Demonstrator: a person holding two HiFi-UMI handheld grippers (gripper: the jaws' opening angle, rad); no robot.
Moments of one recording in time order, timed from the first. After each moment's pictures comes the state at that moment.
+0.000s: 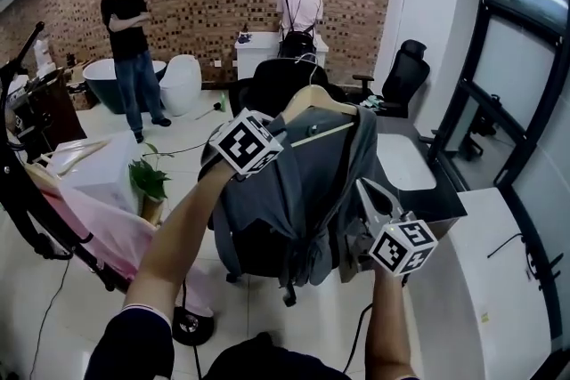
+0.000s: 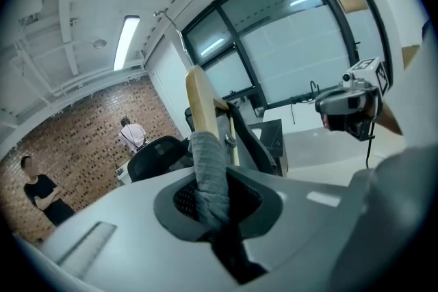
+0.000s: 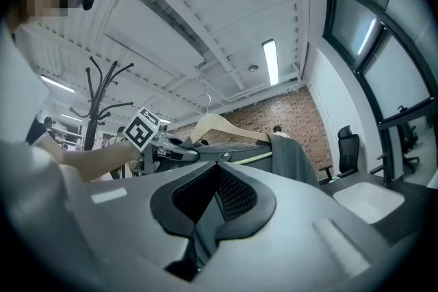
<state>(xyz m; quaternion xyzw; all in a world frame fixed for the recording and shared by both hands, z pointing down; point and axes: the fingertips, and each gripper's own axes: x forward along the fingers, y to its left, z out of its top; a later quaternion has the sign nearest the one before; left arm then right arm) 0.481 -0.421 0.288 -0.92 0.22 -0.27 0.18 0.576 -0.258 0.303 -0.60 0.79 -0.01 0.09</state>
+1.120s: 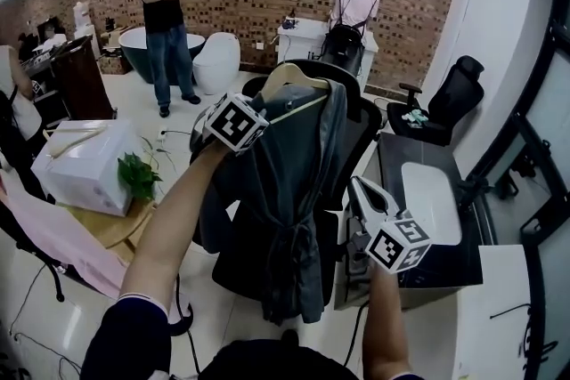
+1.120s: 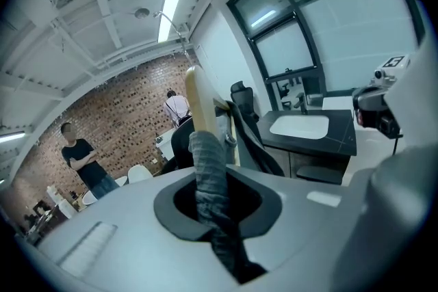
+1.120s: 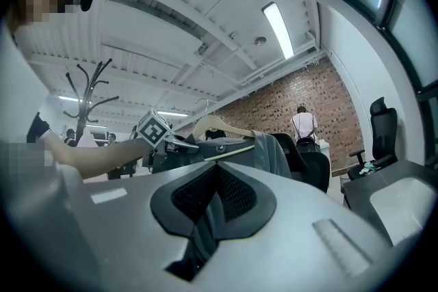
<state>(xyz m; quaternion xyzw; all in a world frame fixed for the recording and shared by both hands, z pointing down) 0.480 -0.639 0.310 -0.85 0.41 -0.30 0.11 0.654 -0.455 0.335 -0.50 0.86 -0.06 0.07</state>
